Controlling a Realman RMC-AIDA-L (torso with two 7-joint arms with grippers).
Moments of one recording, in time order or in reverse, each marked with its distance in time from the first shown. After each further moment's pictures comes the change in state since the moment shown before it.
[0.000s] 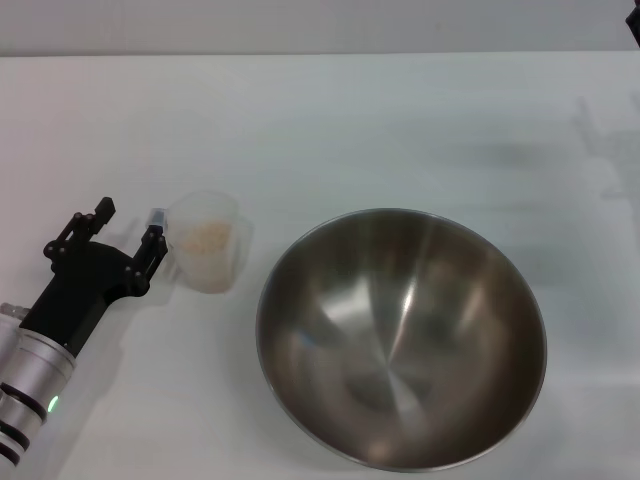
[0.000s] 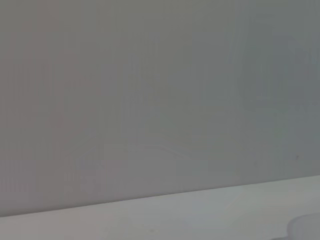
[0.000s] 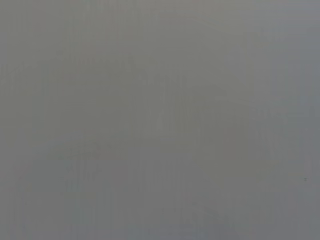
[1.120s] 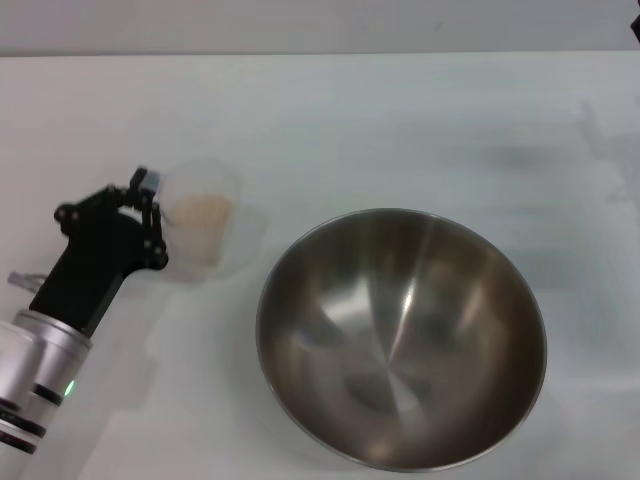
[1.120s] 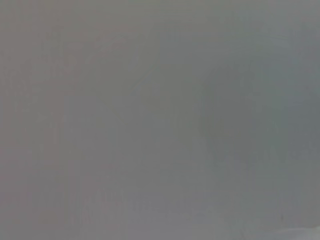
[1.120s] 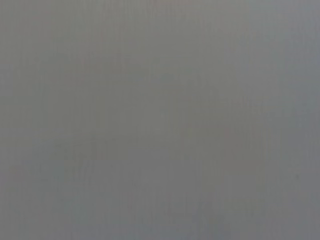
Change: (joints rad) left arm -0.004 -0.001 0.011 -0.067 0.011 0.157 0.235; right arm -0.007 -0.001 0.000 0.011 0.001 -0.008 0.000
